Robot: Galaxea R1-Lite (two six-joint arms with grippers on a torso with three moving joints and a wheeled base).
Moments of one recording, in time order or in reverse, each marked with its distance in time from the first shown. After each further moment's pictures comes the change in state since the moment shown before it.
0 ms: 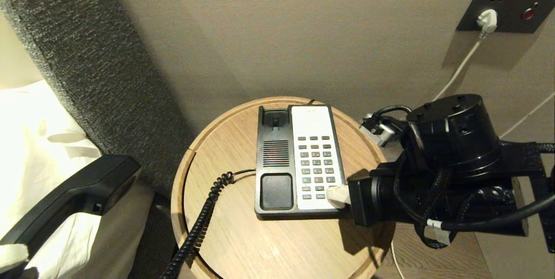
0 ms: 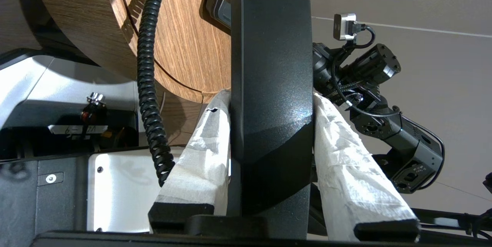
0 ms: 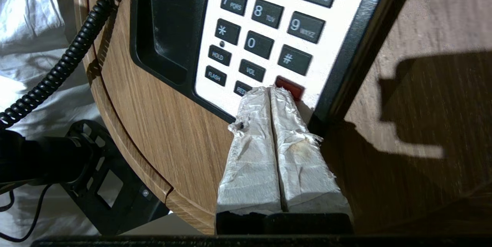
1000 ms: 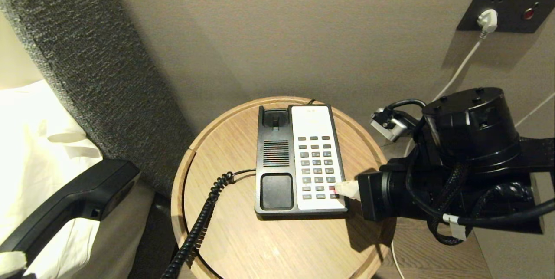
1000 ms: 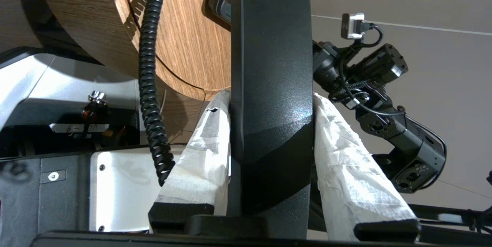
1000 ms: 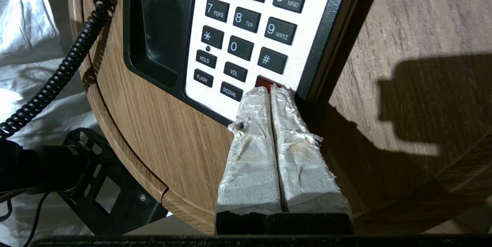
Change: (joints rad) left arm -0.002 -0.016 0.015 0.001 -0.001 0.001; right arm -0.010 -0.042 0.007 0.007 -0.004 0.006
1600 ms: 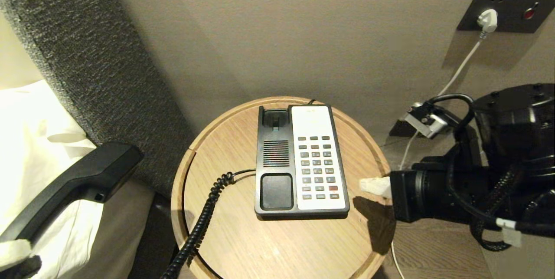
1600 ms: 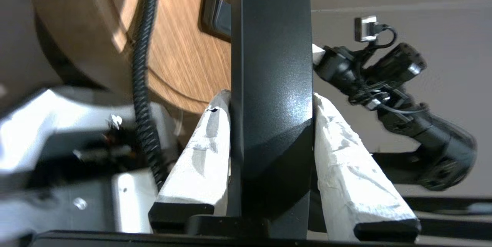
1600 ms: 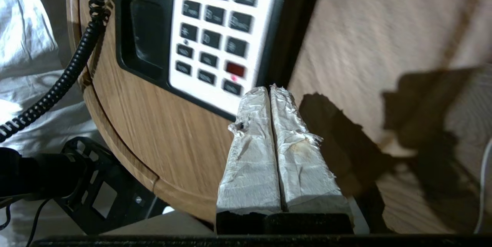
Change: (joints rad) left arm -0.001 0.025 -0.005 -0.050 -0.005 0.153; right arm -0.042 -0.127 0.074 0.016 -0.021 0.000
